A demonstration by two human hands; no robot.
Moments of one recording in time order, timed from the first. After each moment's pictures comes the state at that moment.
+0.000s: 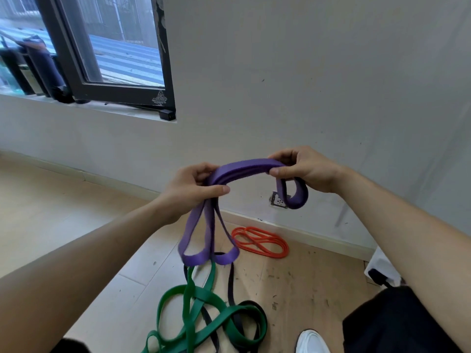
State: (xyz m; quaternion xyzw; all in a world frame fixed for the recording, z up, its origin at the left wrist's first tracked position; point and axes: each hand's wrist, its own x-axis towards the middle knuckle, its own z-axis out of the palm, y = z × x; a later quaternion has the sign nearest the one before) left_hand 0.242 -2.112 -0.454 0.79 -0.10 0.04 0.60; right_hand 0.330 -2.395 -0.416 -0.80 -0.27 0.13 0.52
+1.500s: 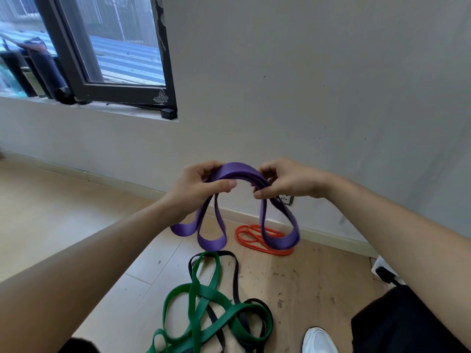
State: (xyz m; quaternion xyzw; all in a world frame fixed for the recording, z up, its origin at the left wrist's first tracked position) left_hand 0.238 -2.118 -0.450 0.79 -0.13 0.07 0.60; right_hand 0.305 -2.356 -0.419 -0.86 -0.31 0.17 0.36
